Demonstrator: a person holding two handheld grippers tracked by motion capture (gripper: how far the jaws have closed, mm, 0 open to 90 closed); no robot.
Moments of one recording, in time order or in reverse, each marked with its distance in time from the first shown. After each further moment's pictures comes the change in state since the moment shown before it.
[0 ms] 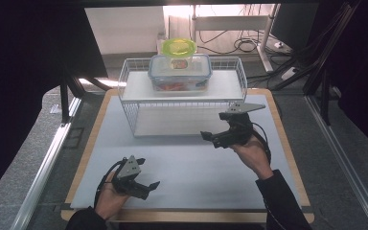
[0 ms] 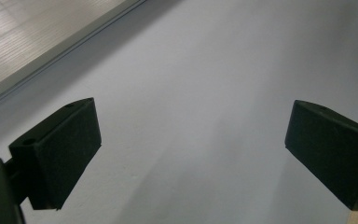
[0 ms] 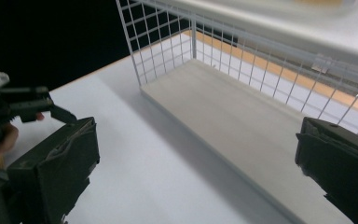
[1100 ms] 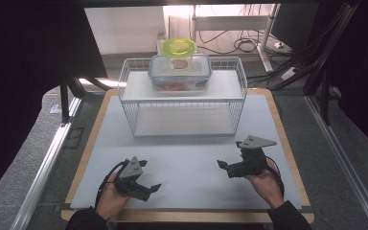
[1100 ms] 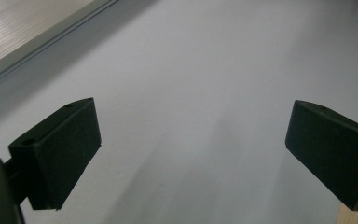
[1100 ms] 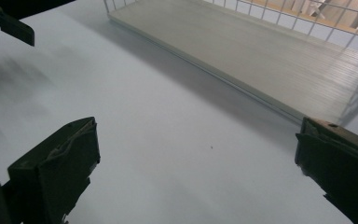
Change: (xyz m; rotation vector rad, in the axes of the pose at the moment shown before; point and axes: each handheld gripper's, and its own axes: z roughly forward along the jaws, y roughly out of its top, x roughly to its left) left arm -0.003 -0.001 0.005 0.027 -0.035 -0.007; right arm 0.004 -0.100 -0.022 0.082 -0.119 0.013
